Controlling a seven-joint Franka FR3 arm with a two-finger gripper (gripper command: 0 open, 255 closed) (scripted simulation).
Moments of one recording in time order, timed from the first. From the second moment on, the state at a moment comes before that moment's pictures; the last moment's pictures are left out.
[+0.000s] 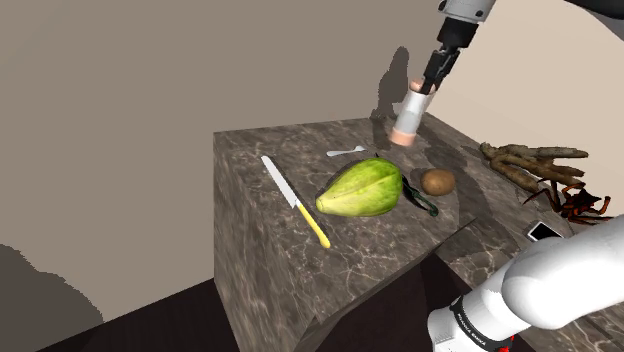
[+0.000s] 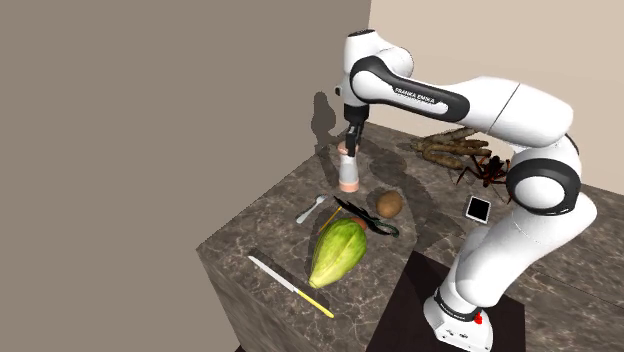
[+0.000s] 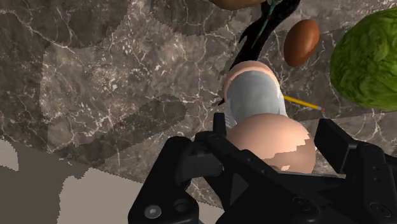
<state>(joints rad) -0.06 -0.22 -0.08 -1.67 -0.06 1.41 -0.33</state>
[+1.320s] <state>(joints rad) -0.16 -0.71 -0.25 -1.87 -0.23 1.16 -0.63</state>
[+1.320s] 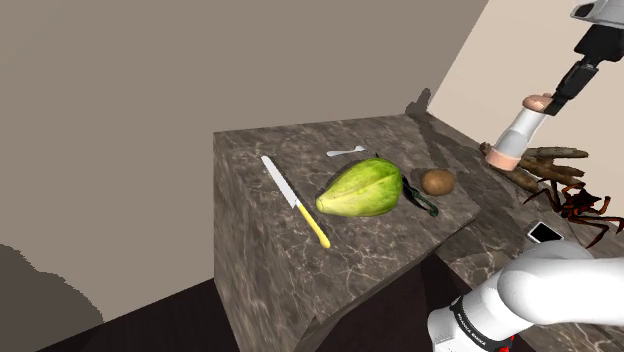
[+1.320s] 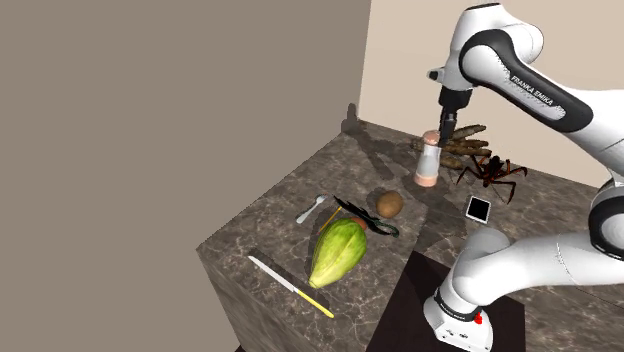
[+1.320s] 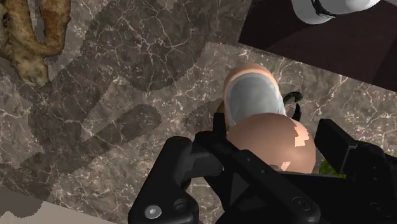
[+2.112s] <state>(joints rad) -0.19 -0.83 -0.38 -1.75 -0.40 0.98 -0.88</state>
